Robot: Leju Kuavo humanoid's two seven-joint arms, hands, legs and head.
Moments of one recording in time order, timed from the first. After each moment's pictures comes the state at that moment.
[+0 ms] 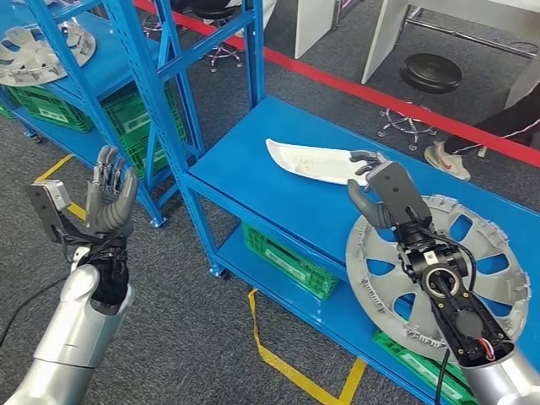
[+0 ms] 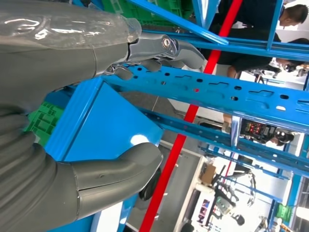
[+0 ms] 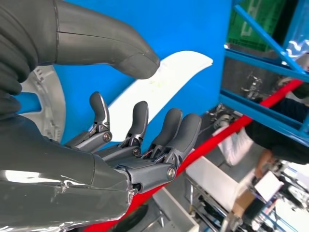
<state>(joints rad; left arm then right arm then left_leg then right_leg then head) -0.37 0.09 -0.27 -1.42 0.14 0.15 -0.59 -0.48 -0.19 0.49 -1.33 0.25 -0.08 -0.18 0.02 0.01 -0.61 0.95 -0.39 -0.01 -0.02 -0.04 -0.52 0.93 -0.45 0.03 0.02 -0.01</state>
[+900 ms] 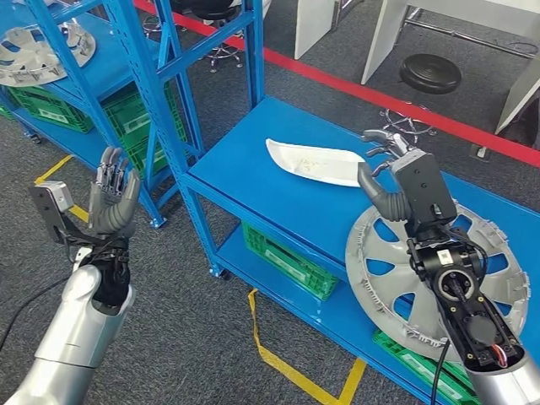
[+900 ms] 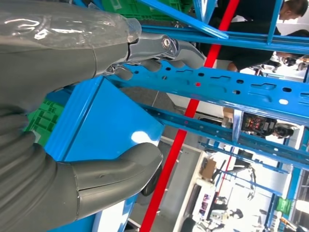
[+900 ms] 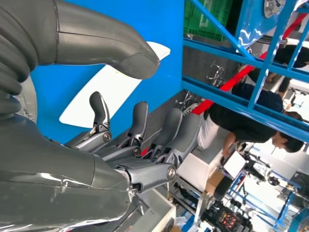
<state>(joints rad) -0.37 0.09 -0.27 -1.40 0.14 0.12 -0.60 -0.47 -0.19 0.46 -1.45 0.23 -0.12 -0.19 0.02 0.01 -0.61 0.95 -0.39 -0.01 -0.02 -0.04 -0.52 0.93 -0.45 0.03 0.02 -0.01</state>
